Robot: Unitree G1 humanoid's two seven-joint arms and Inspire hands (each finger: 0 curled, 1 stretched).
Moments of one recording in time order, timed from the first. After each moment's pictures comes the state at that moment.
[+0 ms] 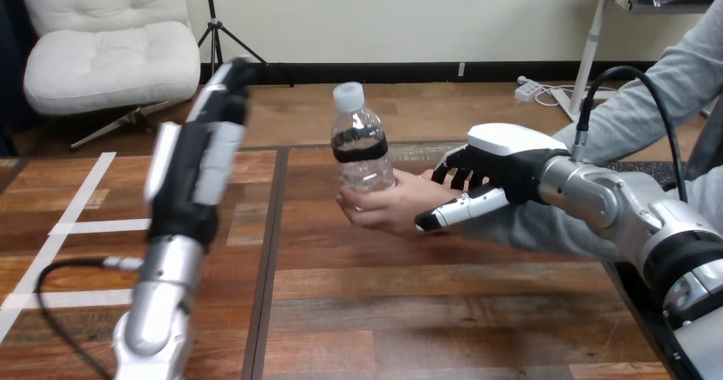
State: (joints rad) left arm -0.27 0.16 0.11 0.46 -0.04 -0.48 -0.10; right arm -0.95 -0.44 0.49 1.22 -0.66 -0.42 0.21
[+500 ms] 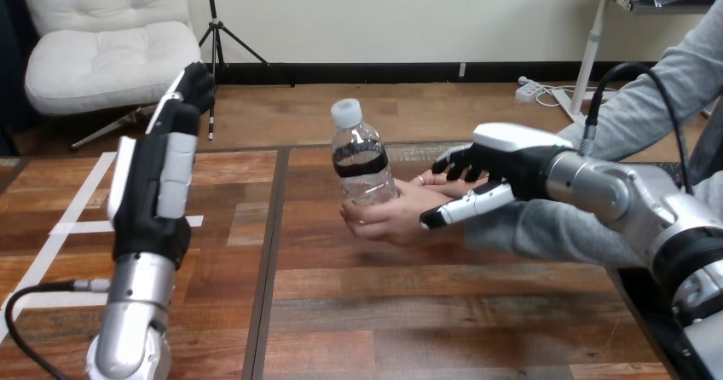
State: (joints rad) left arm -0.19 0.16 0.15 0.37 -0.11 -0.48 -0.14; right arm -0.95 -0.47 0.46 1.18 -0.61 -0.42 0.29
